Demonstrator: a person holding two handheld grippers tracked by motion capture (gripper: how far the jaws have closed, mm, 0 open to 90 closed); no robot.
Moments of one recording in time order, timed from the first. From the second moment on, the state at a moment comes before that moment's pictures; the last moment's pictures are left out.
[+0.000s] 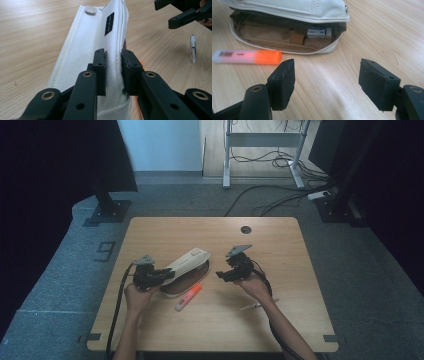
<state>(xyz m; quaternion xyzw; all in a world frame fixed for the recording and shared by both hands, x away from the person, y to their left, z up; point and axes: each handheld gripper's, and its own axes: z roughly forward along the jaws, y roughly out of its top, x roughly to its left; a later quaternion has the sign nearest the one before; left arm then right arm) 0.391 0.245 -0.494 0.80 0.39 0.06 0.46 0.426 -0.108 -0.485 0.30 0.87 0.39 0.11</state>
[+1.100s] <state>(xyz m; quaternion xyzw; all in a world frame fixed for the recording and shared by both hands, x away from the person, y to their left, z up) 0.392 0.245 -0.496 0.80 0.39 0.06 0.46 0.390 -0.163 -0.491 0.31 0.86 0.40 0.11</state>
